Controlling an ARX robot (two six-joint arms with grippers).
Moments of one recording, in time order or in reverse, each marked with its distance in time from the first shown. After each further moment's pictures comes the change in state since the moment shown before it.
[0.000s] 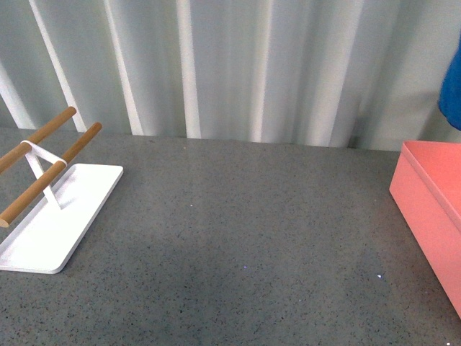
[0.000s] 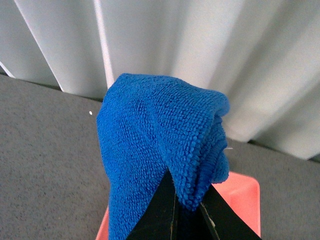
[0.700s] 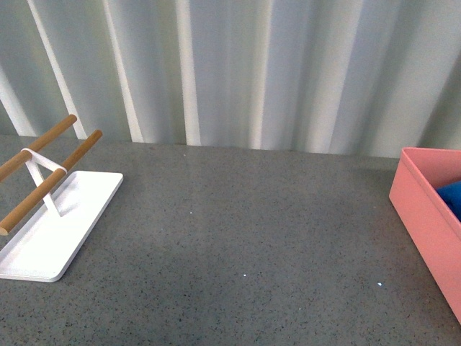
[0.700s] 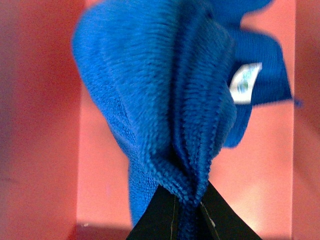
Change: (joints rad) left arm 0.000 0.000 0.000 0.000 0.000 0.000; right arm -0.092 0.330 -0.185 -0.054 0.137 0.059
